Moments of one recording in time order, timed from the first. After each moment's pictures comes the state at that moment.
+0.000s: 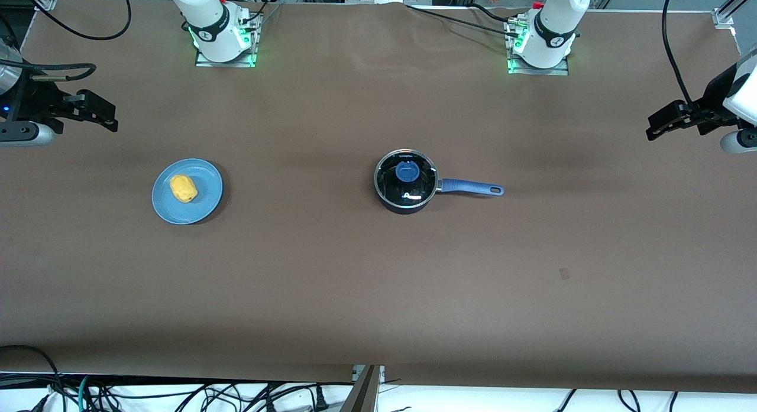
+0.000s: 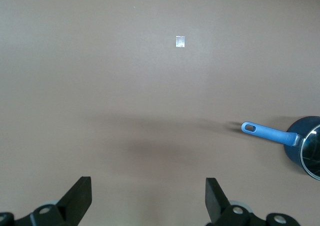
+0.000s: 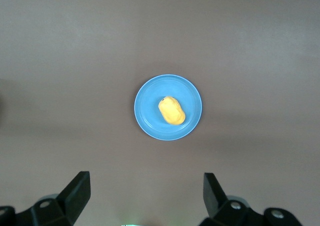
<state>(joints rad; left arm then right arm) -0.02 0.00 0.02 -1.62 0.02 1.55 -0.13 0.00 0.06 0.06 -1.51 -0.04 1.50 -0.01</state>
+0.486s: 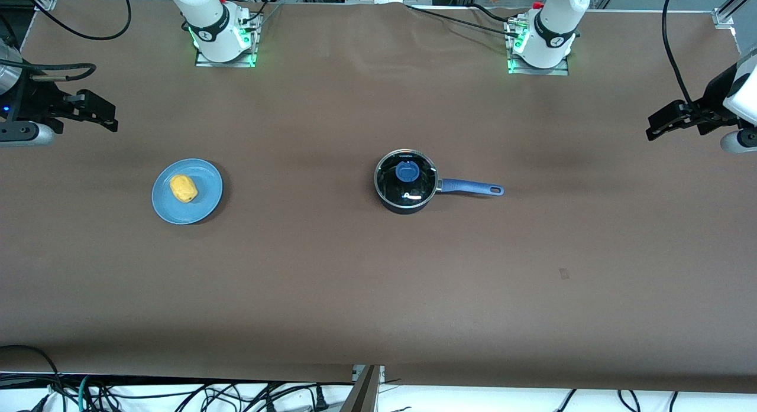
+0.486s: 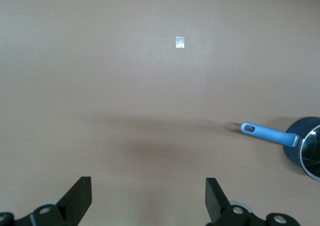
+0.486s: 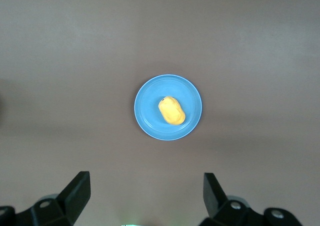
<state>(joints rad) -0.02 0.00 0.02 -1.61 0.02 1.55 -0.14 0.00 0.06 0.06 -1.51 -0.04 1.50 -0.01</state>
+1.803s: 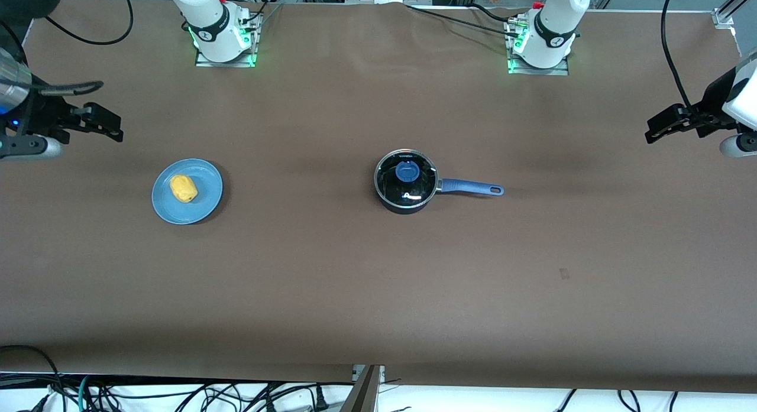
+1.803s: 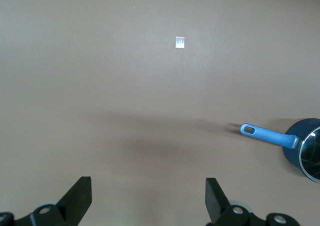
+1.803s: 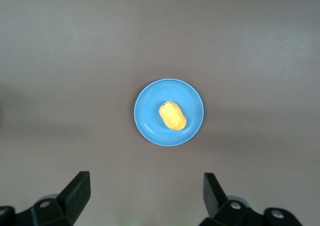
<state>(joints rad) -0.02 0.01 0.02 -1.60 0.02 1.55 -0.14 0.00 0.10 0.06 -1.51 -0.04 1.53 0.00</state>
